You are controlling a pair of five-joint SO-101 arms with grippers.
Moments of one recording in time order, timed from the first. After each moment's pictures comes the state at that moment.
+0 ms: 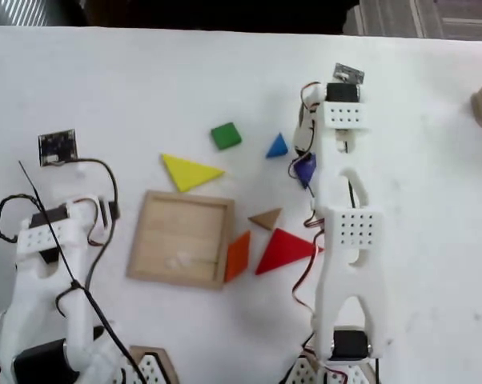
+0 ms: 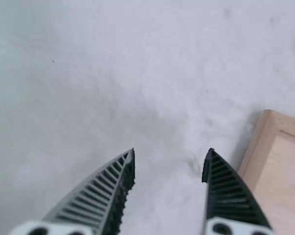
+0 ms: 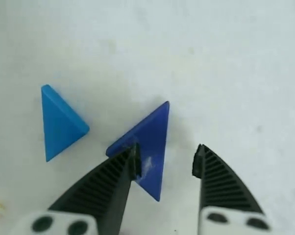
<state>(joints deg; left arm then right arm) -22.5 -23.5 58.3 40.0 -3.3 -3.5 60.5 -64.4 97.8 -18.2</state>
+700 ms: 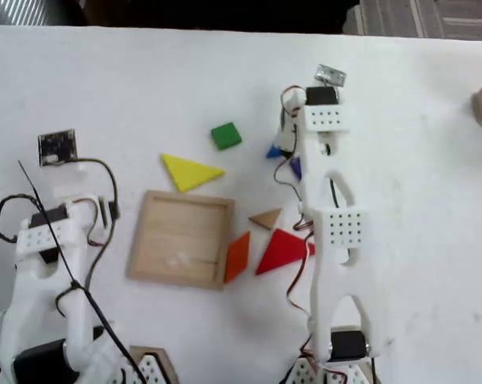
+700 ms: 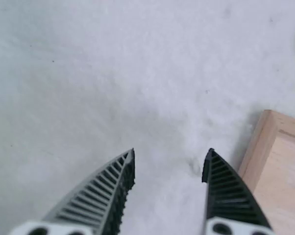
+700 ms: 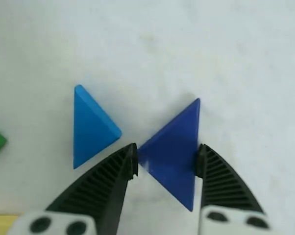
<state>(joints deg) -22.5 -23.5 58.3 40.0 -3.3 -7.4 64.1 -65.7 94.7 -22.5</state>
